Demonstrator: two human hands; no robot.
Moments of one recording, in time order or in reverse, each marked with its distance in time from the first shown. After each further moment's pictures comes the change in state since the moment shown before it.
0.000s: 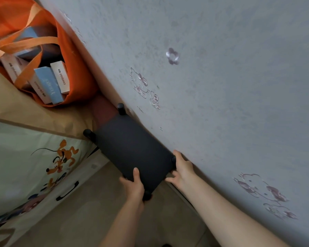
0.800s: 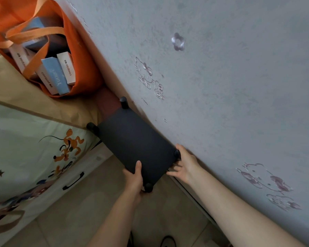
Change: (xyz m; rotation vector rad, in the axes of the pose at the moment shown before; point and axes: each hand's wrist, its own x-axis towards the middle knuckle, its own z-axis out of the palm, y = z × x) left_hand -0.003 0.003 -0.017 -0.025 -0.117 -0.006; right_hand -0.013 0.000 -0.008 -0.037 -0.077 0.043
